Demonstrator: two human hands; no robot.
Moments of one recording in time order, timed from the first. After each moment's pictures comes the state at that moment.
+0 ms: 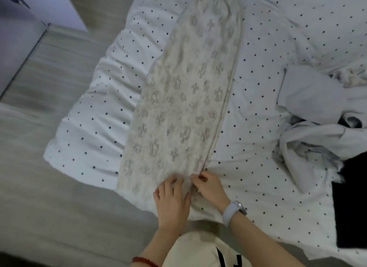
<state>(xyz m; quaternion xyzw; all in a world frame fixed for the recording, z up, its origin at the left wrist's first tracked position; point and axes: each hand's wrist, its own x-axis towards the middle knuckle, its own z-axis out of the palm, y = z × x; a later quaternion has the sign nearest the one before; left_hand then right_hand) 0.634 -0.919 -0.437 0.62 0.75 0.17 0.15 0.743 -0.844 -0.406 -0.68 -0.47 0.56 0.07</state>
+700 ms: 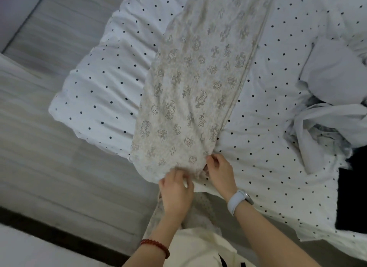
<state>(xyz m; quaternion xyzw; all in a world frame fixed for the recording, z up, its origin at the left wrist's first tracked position) 0.648 -0.985 -0.449 0.50 0.79 0.23 0.28 0.751 -0.905 -0.424 -0.72 -0.49 0.47 0.11</state>
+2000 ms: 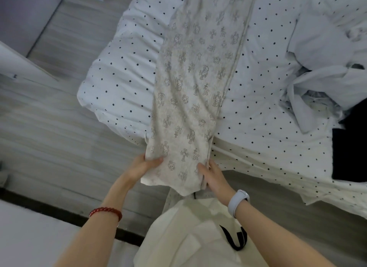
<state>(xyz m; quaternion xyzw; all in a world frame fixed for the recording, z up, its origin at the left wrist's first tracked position) 0.509 -1.039 -0.389 0.21 0.67 0.22 0.68 0.734 -1.029 -0.384 -0.64 -0.29 0.70 0.14</state>
